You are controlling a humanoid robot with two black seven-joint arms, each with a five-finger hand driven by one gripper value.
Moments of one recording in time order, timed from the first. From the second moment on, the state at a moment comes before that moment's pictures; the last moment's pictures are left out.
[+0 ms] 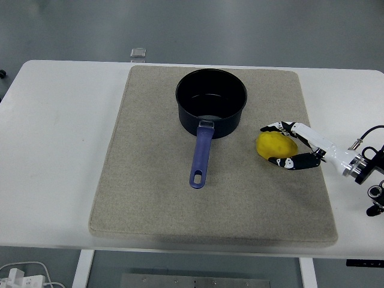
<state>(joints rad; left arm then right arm) -0.01 0.00 -0.05 -0.25 -0.05 -0.04 0.07 0.65 -0.55 0.42 1.00 -1.10 0.01 0.61</state>
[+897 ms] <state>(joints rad) -0.01 0.00 -0.05 -0.26 -0.05 -0.04 0.07 0.87 -0.56 0.41 1.01 -0.96 0.06 0.61</state>
